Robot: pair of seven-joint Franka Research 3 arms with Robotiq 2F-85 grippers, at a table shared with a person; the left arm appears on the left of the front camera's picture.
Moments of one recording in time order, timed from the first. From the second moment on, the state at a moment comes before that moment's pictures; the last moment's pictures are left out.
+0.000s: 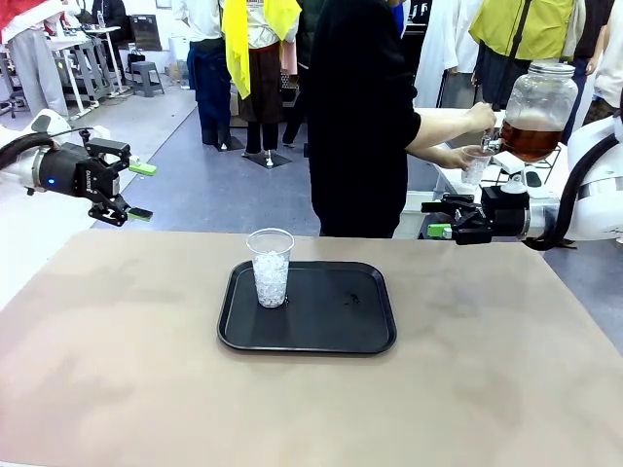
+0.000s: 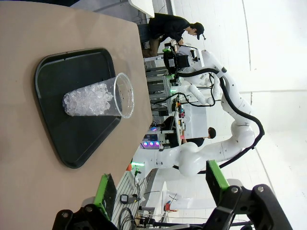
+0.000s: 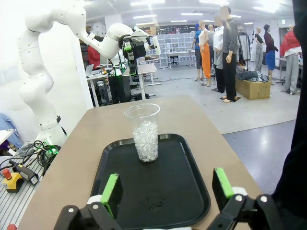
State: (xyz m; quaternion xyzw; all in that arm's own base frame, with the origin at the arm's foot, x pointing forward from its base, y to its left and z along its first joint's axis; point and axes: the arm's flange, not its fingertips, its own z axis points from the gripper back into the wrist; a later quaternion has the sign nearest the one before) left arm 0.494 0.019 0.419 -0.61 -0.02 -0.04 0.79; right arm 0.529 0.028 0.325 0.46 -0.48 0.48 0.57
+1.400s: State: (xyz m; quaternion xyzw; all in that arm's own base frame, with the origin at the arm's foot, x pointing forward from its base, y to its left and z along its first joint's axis) left arm 0.494 0.019 0.419 -0.61 -0.02 -0.04 0.79; right arm 0.529 0.028 0.325 0.46 -0.48 0.48 0.57
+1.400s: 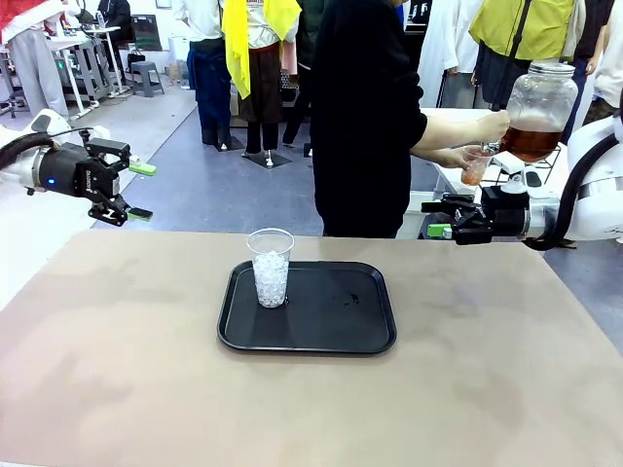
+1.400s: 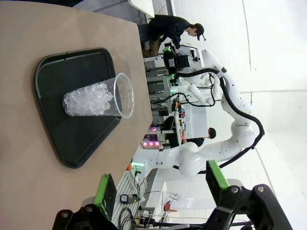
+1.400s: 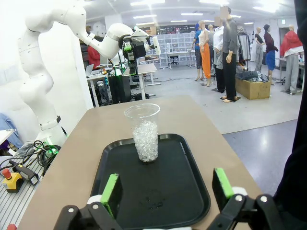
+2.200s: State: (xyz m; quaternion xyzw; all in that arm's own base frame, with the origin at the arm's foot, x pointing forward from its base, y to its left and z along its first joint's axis) left arm 0.494 0.019 0.419 -0.61 -0.02 -0.04 0.79; right arm 0.529 0.028 0.325 0.46 -0.48 0.48 0.57
